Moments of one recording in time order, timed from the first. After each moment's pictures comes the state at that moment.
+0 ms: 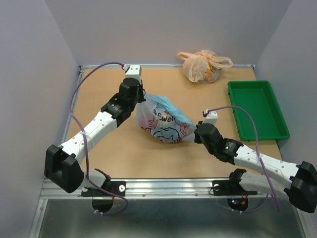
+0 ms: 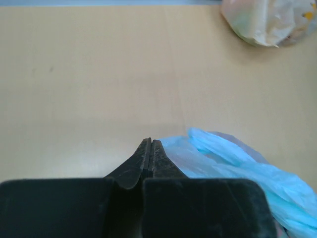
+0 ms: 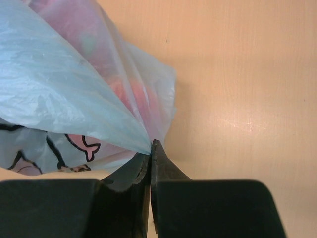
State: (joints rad) left arm -0.60 1.35 1.14 -0.19 -0.34 -0.30; right arm 0.85 0.99 0.54 -0.18 0.57 0.58
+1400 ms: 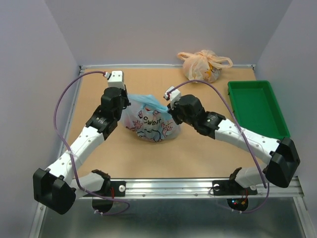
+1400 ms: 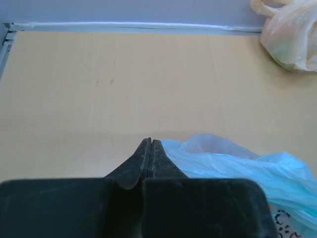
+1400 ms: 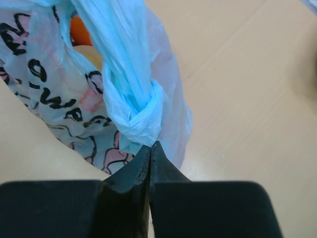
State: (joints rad) left arm -0.47 1.10 0.93 -0.09 -0.38 -0.18; right arm 0.84 1.40 1.11 -0.22 0.15 -0.08
